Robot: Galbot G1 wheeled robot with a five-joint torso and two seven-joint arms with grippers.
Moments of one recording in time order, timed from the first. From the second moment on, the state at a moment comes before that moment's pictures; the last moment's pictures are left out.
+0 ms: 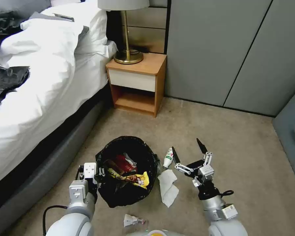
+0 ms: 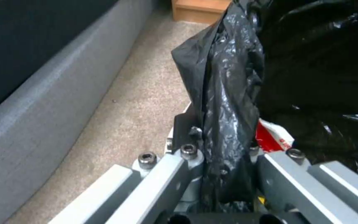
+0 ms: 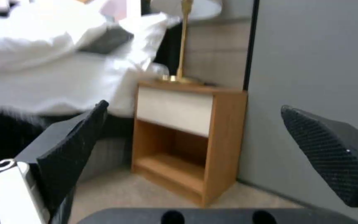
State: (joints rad) left arm 1.76 -1.47 -0.51 -2.33 -0.07 0.53 -0.15; right arm -1.61 1.31 0.36 1.93 0.06 0.53 -0.08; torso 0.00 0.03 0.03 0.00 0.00
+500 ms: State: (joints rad) left arm 1.75 -1.48 -0.50 -2.33 -0.07 0.53 -0.16; right arm -1.54 1.14 0.23 1.86 0.19 0.03 -0.05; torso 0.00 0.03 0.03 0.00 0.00
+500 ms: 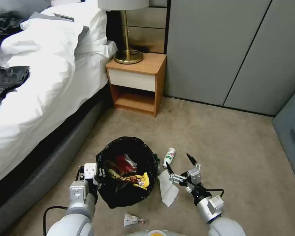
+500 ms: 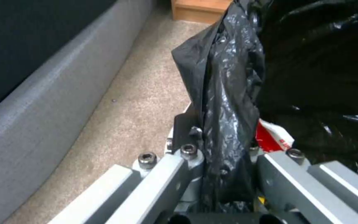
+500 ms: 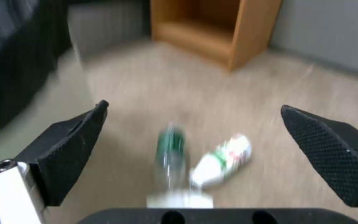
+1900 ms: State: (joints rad) left arm 1.78 -1.50 -0.48 -2.31 -0.03 0.52 -0.15; right arm -1.22 1.28 0.11 1.16 0.18 0.09 -0.27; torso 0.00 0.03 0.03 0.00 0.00
